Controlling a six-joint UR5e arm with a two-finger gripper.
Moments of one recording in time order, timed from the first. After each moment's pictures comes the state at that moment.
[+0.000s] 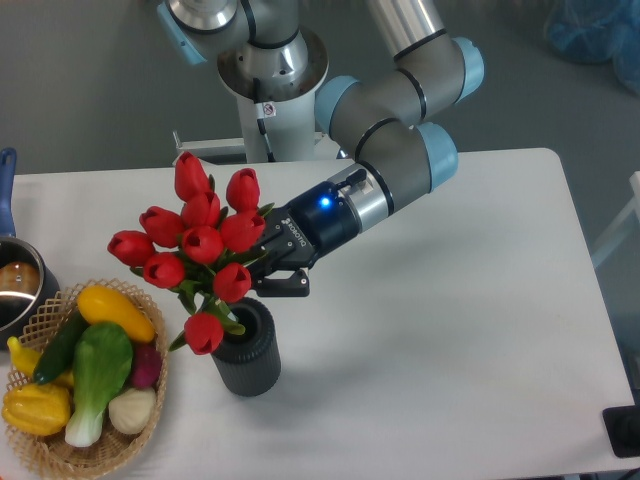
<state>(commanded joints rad) 2.57 -1.90 -1.83 -0.88 0.02 1.44</state>
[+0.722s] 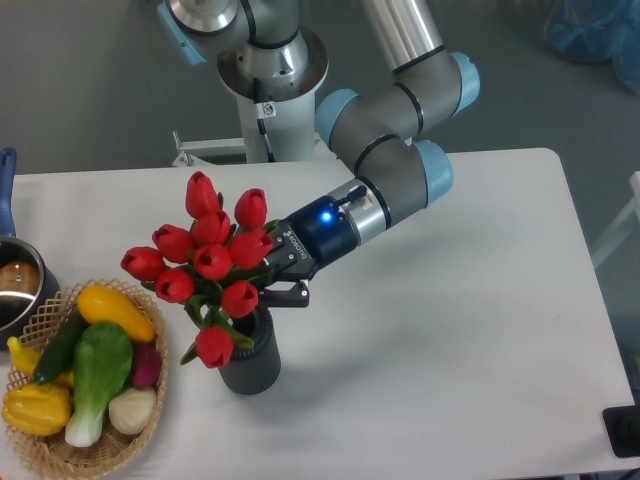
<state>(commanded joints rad) 2.57 -1.94 -1.85 -0.88 0.01 1.44</state>
